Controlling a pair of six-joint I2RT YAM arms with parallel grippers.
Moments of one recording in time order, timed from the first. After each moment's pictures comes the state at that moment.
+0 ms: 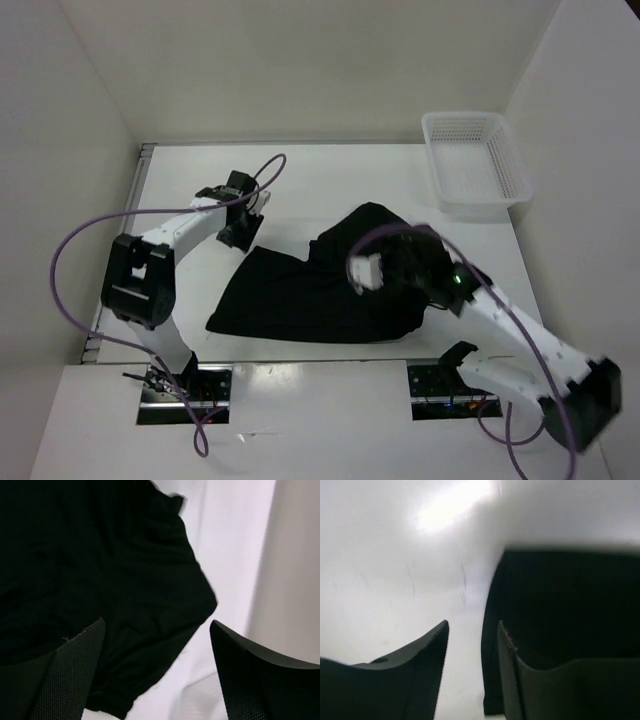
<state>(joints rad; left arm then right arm) -0.30 1.68 1.22 -0.79 -0.10 0.07 0.63 0.80 0.66 -0.49 -0.24 -1.23</state>
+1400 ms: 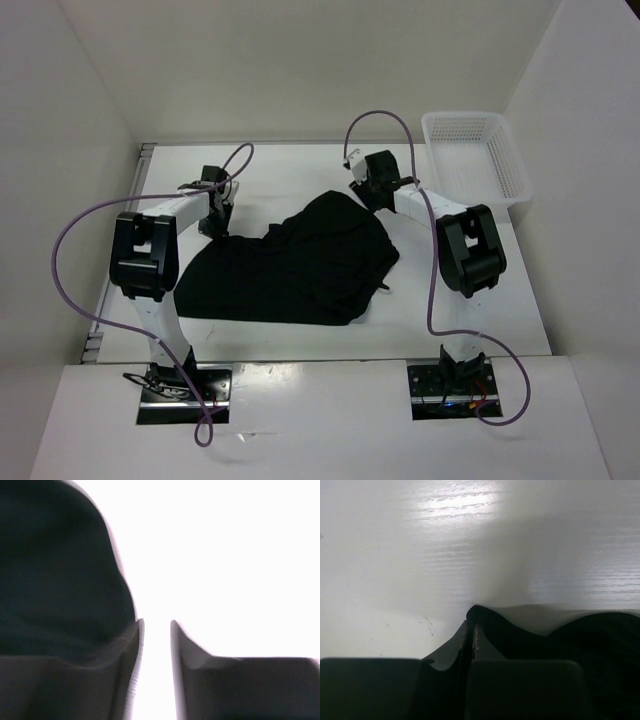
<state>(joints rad) -0.07 1.94 1.32 -0.58 -0.13 0.07 0.34 1.97 1.39 -0.25 0.08 -0.43</state>
